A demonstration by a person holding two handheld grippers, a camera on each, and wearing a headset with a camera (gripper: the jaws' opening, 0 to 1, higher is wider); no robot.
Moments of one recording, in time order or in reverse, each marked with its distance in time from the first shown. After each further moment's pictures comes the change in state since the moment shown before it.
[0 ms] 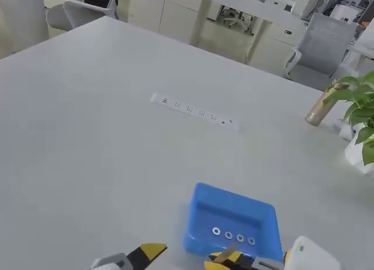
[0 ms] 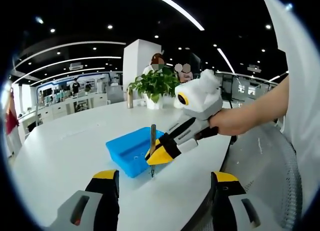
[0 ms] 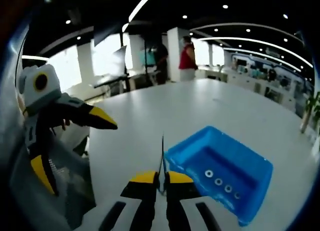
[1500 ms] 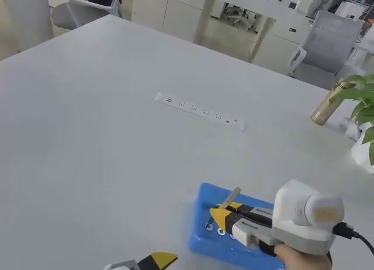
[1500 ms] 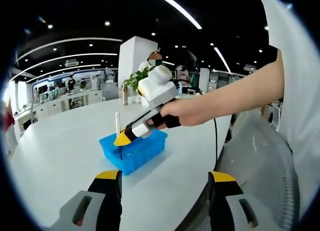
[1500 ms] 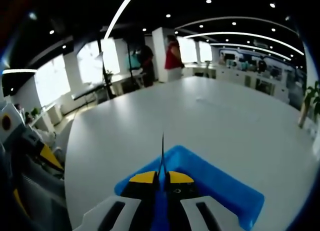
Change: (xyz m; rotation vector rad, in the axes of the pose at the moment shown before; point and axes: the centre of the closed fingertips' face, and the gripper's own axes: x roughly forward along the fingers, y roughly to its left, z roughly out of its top) left arm 0.003 -0.009 -0.005 -0.011 0.023 -0.054; right arm 0.042 -0.063 0.029 0.044 0.025 -0.079
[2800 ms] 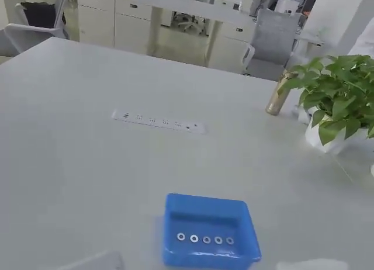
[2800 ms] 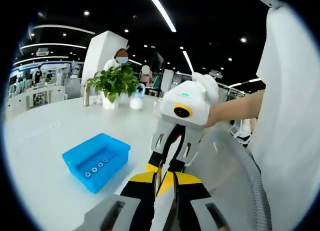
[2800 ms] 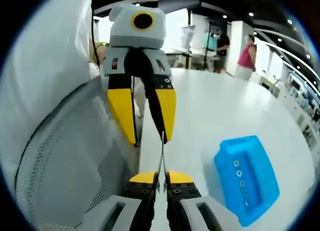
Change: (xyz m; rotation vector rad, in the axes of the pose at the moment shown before) left arm 0.009 -0.040 0.036 -0.006 0.002 -0.393; right arm -0.099 0.125 -0.081 -0.482 0.261 0.421
